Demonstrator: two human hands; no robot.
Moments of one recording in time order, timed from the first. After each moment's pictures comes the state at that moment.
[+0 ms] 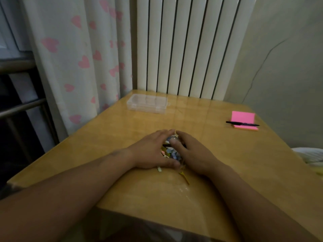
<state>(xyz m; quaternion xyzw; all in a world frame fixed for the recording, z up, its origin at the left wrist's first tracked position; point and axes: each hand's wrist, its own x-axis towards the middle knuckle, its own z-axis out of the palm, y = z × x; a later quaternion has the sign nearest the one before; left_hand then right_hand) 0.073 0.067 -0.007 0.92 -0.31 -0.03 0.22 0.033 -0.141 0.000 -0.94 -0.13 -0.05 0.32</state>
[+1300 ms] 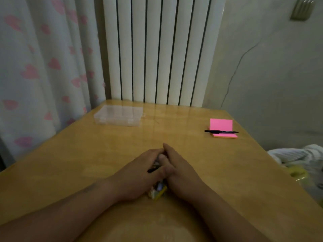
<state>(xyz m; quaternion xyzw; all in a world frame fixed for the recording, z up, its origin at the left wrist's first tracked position) 0.069 0.008 -0.008 0.86 -0.33 -0.04 0.39 0.040 -0.170 -0.011 -0.91 -0.07 -0.05 0.41</state>
